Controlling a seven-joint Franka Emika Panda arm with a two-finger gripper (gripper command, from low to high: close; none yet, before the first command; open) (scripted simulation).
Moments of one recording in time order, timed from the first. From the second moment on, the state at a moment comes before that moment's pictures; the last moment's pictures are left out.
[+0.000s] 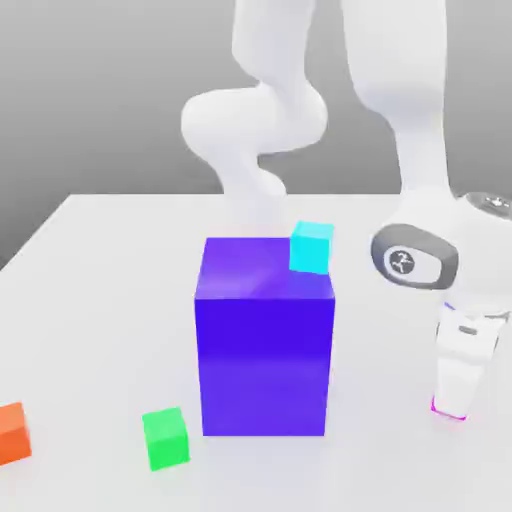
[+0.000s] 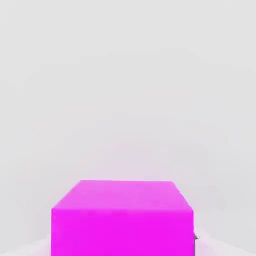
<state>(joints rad) 0.30 0.33 0.33 -2.59 -0.41 2.89 0.70</state>
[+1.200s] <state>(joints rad) -0.32 0.19 0.03 -2.65 -0.02 2.84 0.92</state>
